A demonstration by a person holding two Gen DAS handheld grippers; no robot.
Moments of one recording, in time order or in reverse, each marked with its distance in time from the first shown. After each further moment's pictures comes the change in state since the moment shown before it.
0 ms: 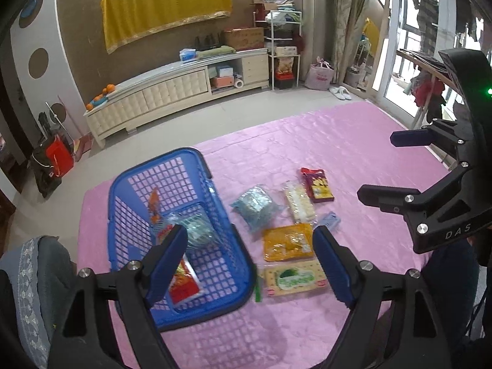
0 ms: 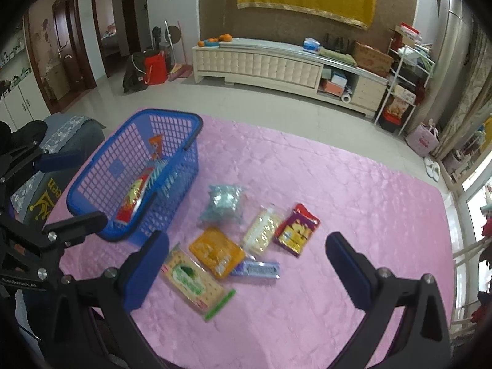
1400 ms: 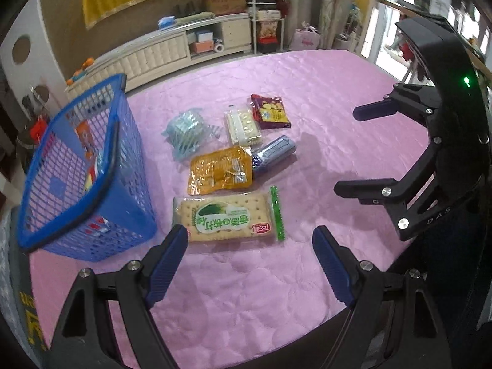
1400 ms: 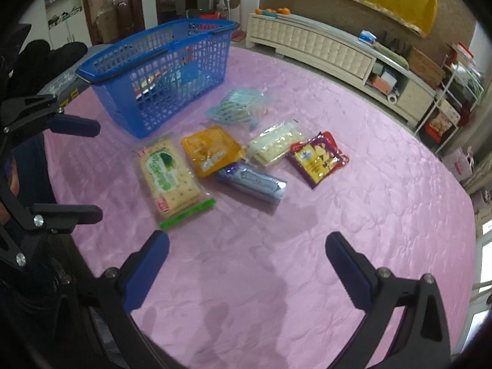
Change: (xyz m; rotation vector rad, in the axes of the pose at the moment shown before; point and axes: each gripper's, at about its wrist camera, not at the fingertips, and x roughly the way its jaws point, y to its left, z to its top) left arm 0.064 -0.089 -0.092 -0.010 0.132 -0.043; right arm 0.067 -0.025 -0.115 -0.279 0.071 0.140
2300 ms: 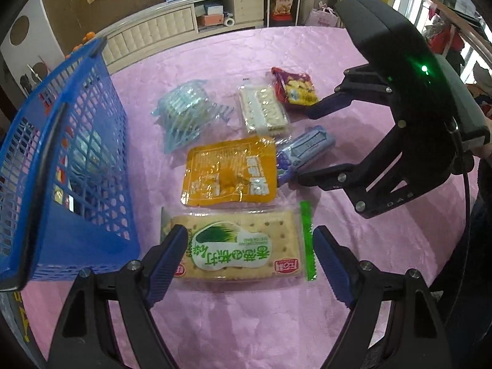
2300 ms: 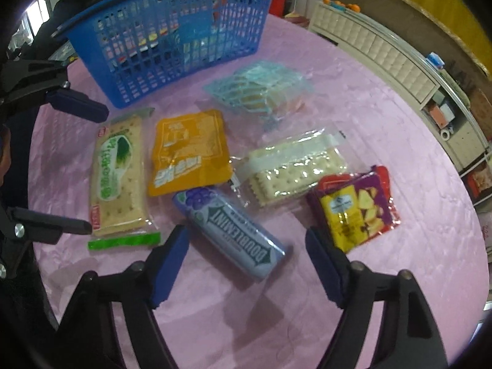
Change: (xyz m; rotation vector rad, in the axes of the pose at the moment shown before) left arm 0.074 0.020 0.027 -0.044 0.121 0.014; right arm 0.106 -0.025 0.039 -0.272 0.092 0.172
